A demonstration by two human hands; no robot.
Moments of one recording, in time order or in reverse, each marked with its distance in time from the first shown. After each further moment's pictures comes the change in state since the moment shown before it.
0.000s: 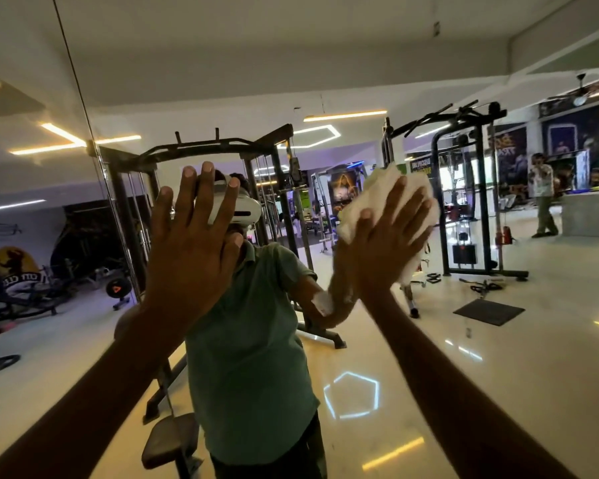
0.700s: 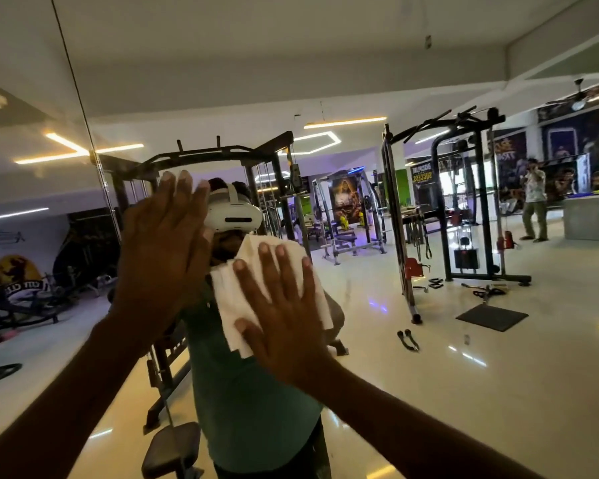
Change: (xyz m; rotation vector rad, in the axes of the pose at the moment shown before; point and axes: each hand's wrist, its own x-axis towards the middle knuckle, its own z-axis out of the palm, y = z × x) left_hand -0.004 -0.024 -0.018 -0.237 0.070 -0.034; right_hand -0.122 -0.045 -0.023 0.046 -0.436 -0.845
